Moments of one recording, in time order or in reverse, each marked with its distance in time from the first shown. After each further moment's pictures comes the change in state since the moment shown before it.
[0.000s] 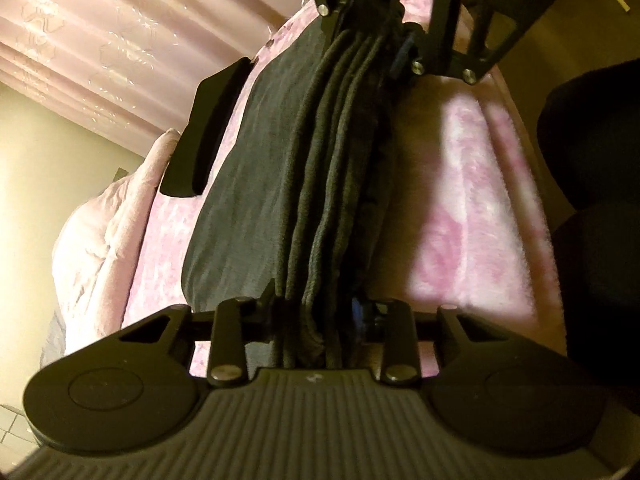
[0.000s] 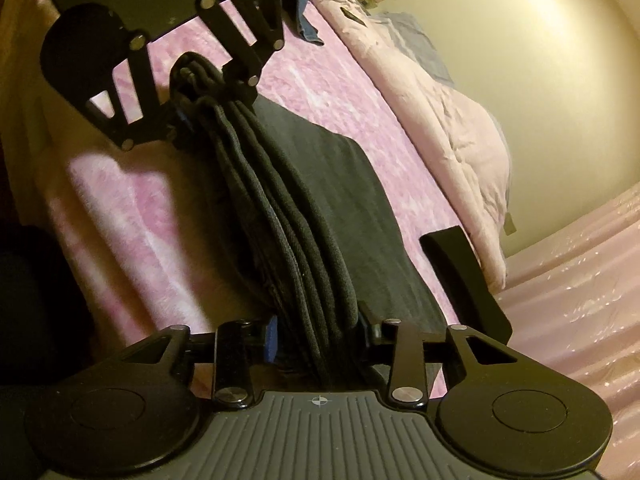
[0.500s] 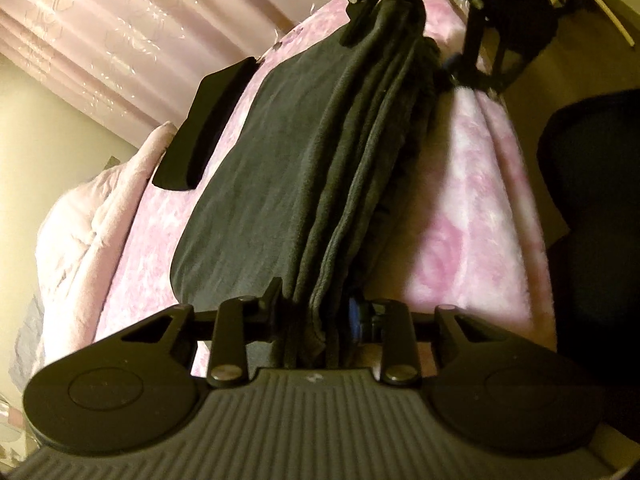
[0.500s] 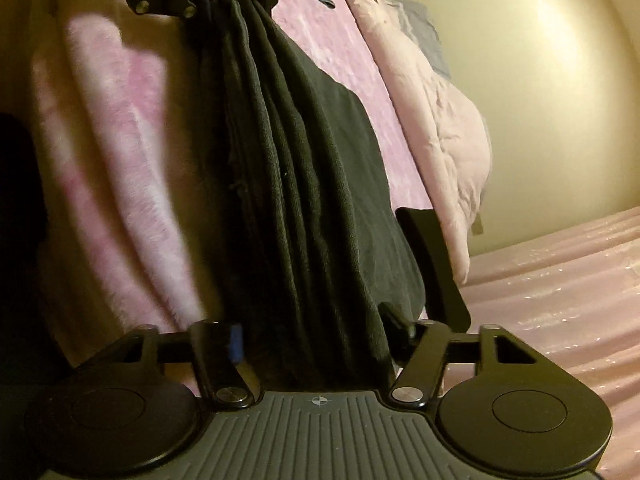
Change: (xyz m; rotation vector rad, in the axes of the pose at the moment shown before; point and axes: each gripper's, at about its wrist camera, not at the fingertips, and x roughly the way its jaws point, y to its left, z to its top) left arm 0.000 0.010 -0.005 -0.064 -0.025 -0.027; right arm 0.027 0.019 -0.039 -0.164 0.092 -0.131
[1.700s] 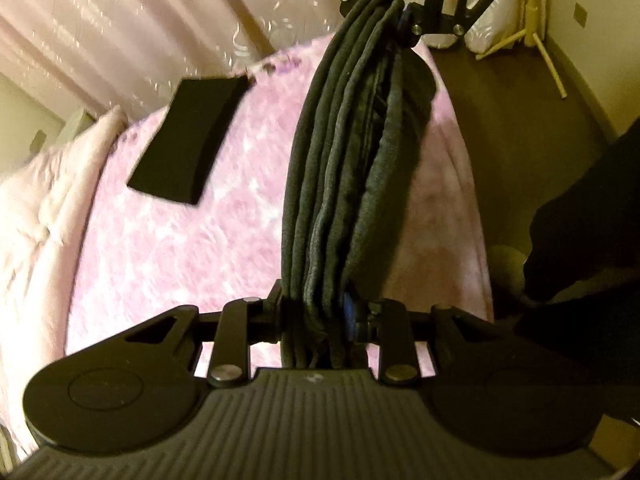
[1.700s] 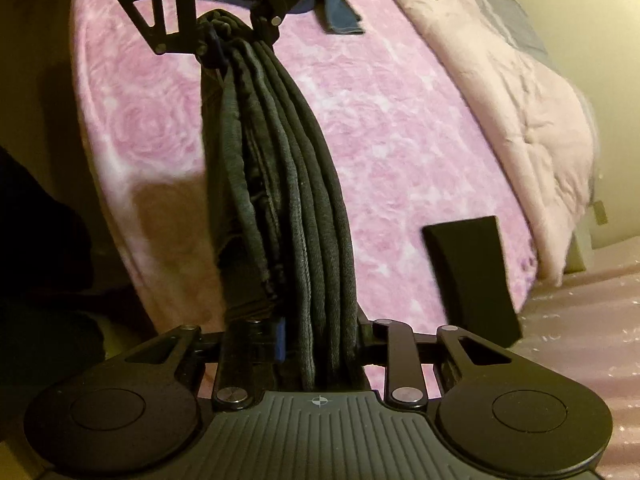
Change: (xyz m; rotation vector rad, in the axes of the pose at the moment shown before) left arm -0.089 0.231 0.110 -0.023 0.092 -0.360; right arm -0.067 -0.304 0.061 0.052 0.055 0.544
